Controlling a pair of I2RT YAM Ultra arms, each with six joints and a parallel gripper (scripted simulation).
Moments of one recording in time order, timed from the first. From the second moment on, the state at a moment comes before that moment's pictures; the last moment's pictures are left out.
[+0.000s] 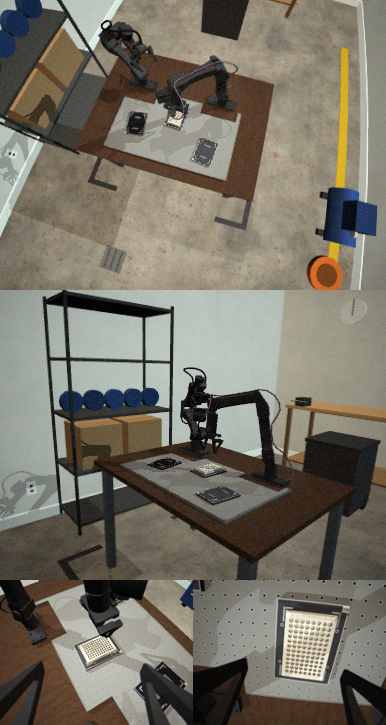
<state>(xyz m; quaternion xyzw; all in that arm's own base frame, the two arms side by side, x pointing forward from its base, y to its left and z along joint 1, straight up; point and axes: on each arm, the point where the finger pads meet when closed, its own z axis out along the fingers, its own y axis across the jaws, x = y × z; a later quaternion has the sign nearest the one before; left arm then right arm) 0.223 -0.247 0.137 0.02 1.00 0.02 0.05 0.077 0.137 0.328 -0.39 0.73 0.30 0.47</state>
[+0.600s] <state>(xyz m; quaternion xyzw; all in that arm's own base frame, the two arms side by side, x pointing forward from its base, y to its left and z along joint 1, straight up) 0.296 -0.134 0.269 0.01 0.93 0.01 0.38 0.149 0.261 0.221 -0.42 0.79 0.24 0.38</state>
